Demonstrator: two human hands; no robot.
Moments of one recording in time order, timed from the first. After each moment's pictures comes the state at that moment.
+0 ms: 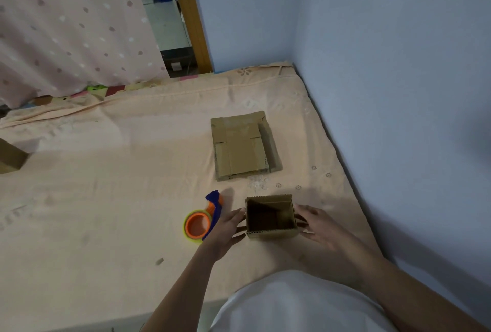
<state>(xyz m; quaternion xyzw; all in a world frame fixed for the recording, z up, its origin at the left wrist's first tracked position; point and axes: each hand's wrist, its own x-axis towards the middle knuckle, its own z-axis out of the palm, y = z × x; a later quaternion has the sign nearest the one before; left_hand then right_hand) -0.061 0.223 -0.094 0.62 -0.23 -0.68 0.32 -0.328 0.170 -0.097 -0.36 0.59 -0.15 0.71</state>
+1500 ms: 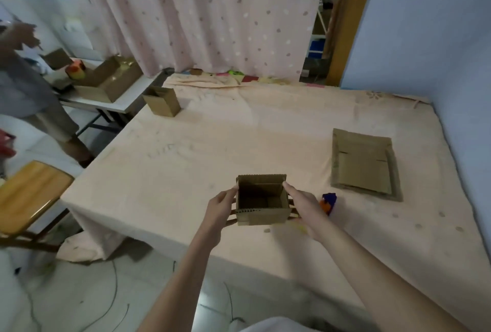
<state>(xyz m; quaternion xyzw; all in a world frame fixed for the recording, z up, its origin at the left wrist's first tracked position) 0.168 0.394 0.027 0.72 -0.13 -0.46 0.51 -0.002 0.261 0.020 -0.48 0.53 -0.11 0.69</state>
